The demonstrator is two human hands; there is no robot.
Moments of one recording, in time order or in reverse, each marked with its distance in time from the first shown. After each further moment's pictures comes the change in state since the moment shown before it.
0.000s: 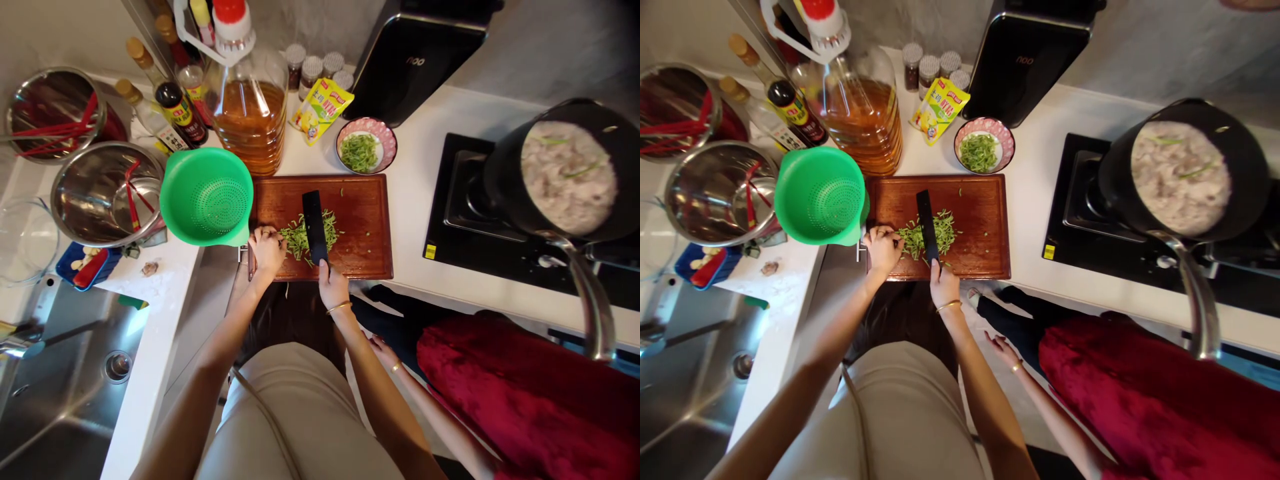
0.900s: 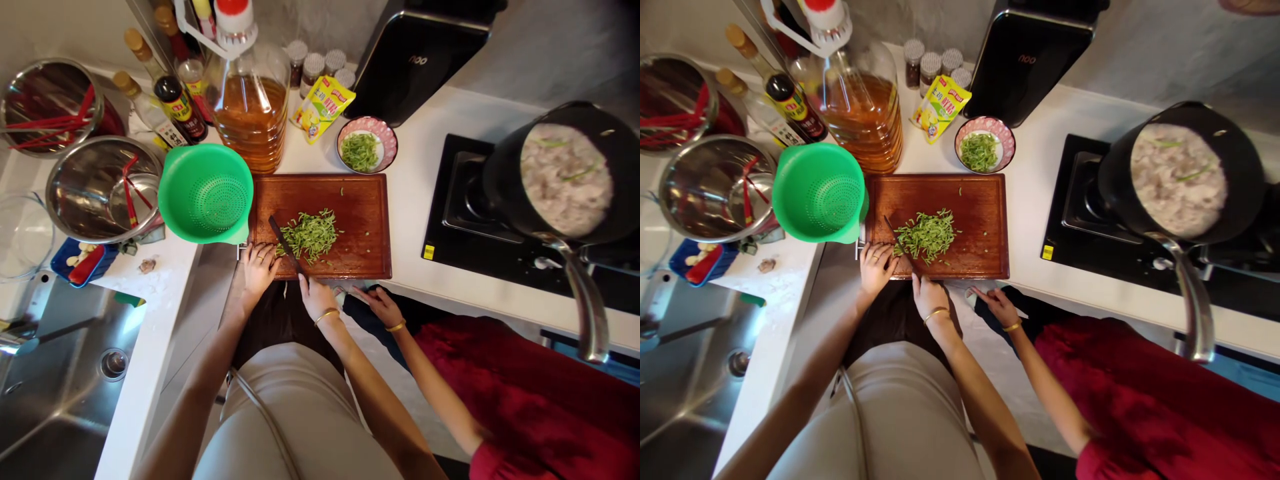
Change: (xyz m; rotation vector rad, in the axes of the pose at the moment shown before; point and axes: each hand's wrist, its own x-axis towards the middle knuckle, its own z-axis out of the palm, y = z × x) left_hand -0.057 -0.041 0.002 -0.068 0.012 0.248; right_hand -0.028 -0.022 0.005 -0.234 -0.308 -0.095
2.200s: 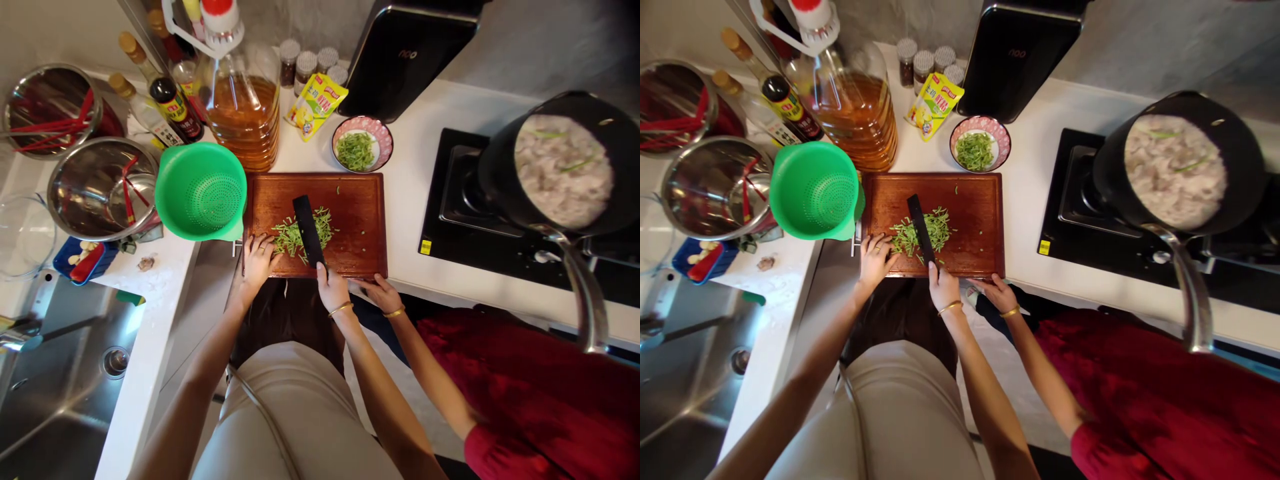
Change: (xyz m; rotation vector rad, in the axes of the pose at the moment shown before) left_hand 0.016 0.009 -0.001 0.065 -0.060 0.092; right_hand 0.009 0.051 0.002 0.227 0.283 0.029
